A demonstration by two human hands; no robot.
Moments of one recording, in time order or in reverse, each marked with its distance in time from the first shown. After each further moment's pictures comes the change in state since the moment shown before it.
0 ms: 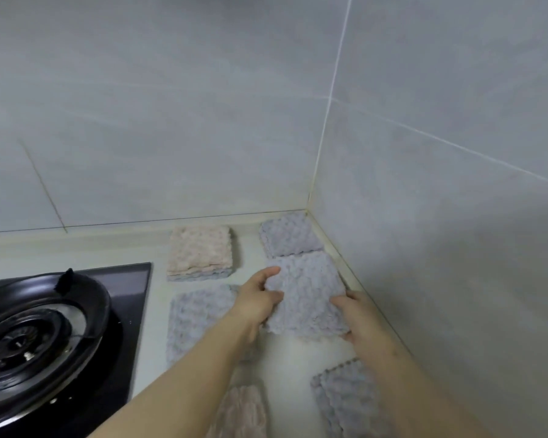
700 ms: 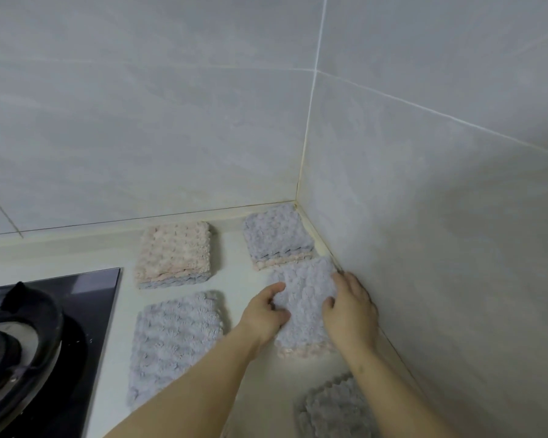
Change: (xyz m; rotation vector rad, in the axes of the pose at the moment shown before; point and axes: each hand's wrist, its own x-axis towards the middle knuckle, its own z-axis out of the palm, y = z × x) left_hand 0.063 -0.043 0.042 0.201 -0.057 -0.020; right_hand 0.052 0.016 -0.009 -1.029 0.277 -0.440
